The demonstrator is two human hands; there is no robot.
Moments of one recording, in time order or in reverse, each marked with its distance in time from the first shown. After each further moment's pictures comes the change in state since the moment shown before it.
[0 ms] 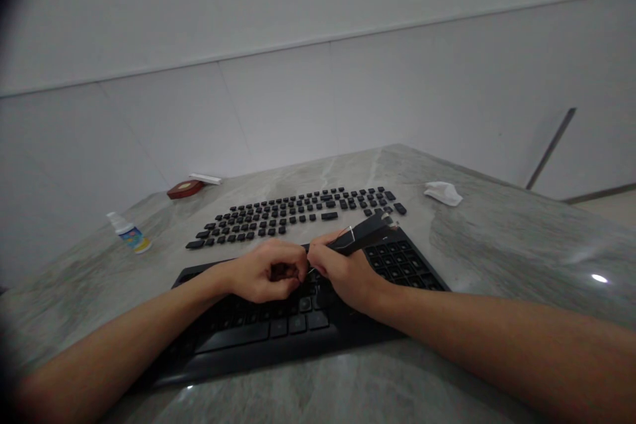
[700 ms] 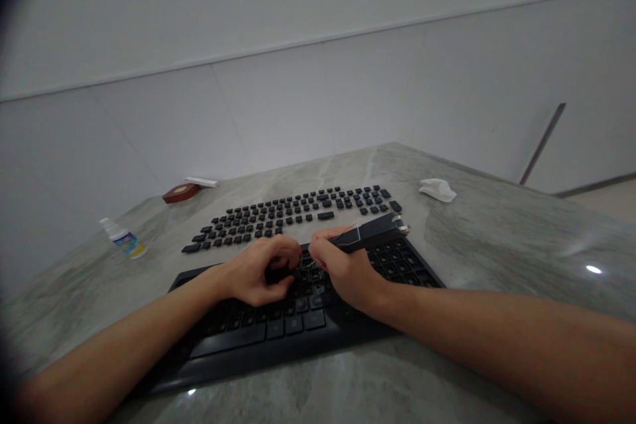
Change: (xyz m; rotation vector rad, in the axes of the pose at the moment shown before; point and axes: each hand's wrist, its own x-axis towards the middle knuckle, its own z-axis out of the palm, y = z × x) left_hand -0.008 -0.006 0.001 0.327 0.112 0.031; right_hand -0.003 0.001 -0.003 -0.052 0.120 -0.052
